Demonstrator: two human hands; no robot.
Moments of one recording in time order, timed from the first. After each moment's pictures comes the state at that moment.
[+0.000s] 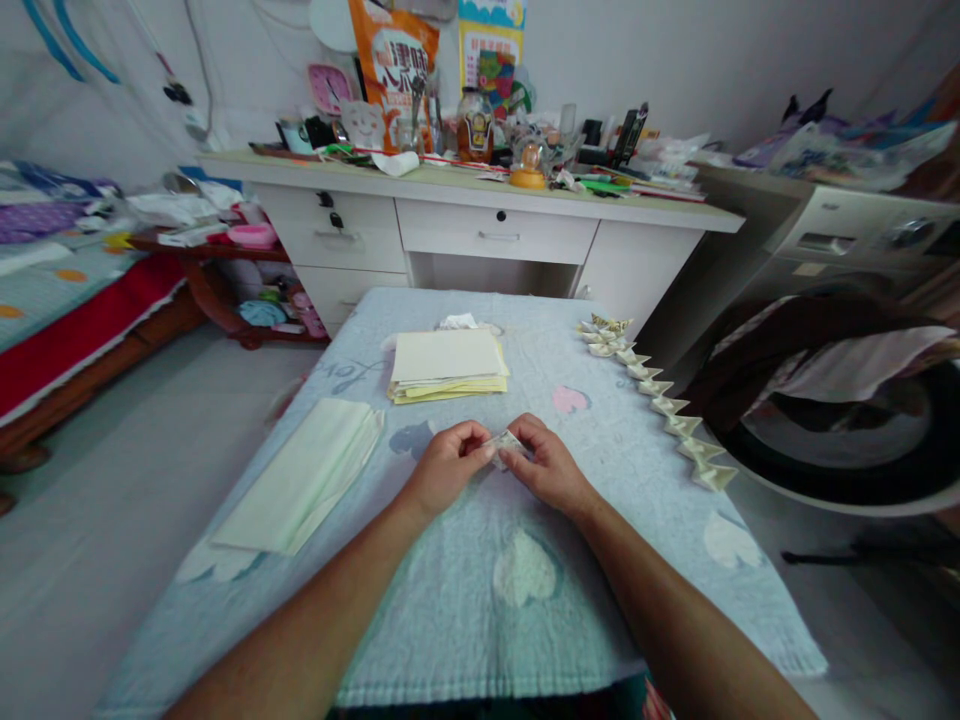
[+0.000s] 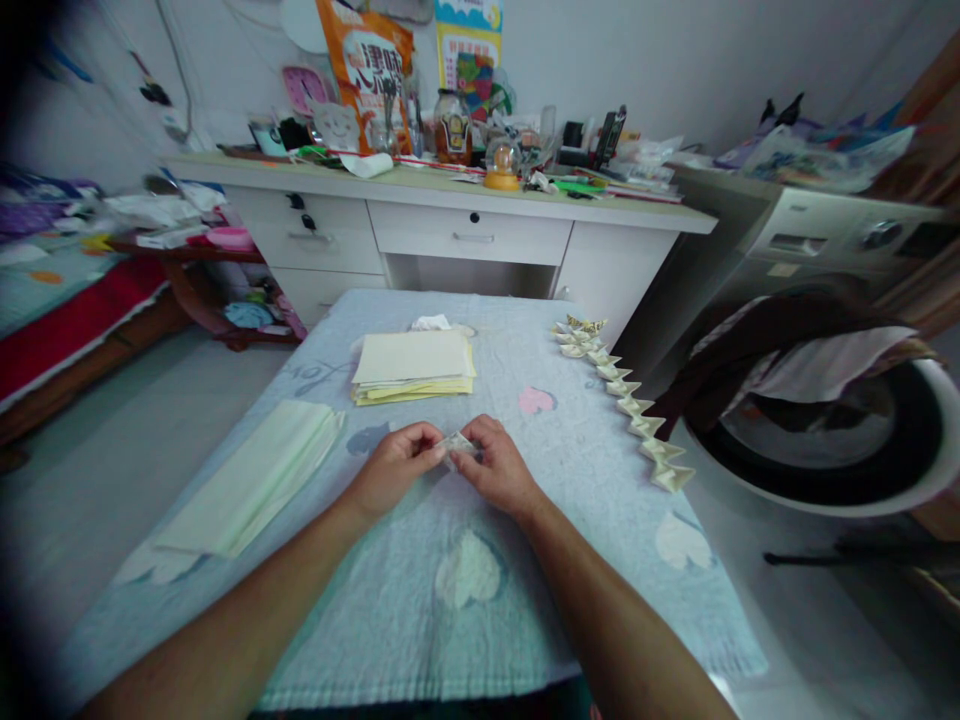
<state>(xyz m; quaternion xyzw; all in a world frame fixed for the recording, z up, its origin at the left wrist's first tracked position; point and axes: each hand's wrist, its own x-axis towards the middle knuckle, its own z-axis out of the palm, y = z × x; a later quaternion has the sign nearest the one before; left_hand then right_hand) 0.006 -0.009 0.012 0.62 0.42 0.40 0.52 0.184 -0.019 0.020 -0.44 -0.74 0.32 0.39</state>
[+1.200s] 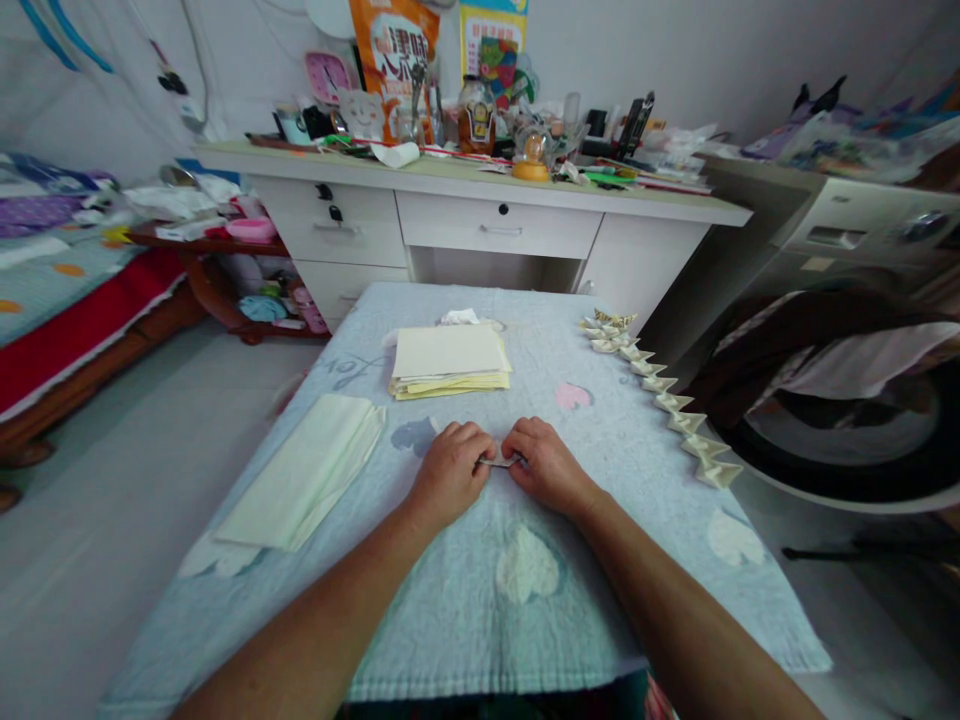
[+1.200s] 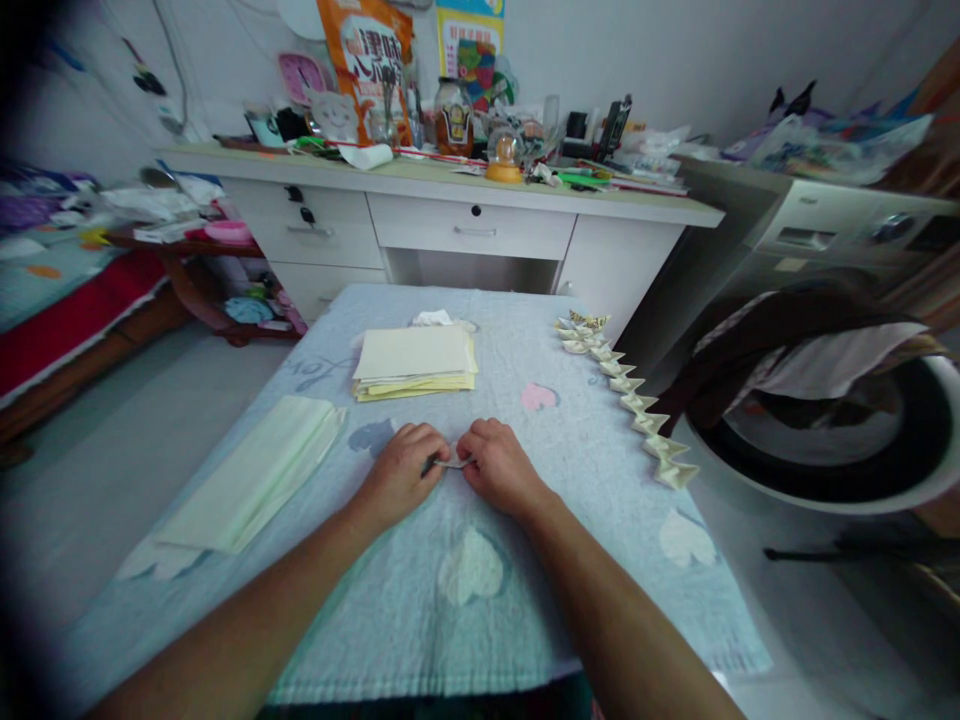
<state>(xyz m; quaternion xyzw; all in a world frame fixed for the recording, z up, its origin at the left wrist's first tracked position) 0.003 -0.015 0.006 0.84 0.45 0.25 0.17 0.187 -0.017 0.012 -0.46 -0.86 0.12 0.19</state>
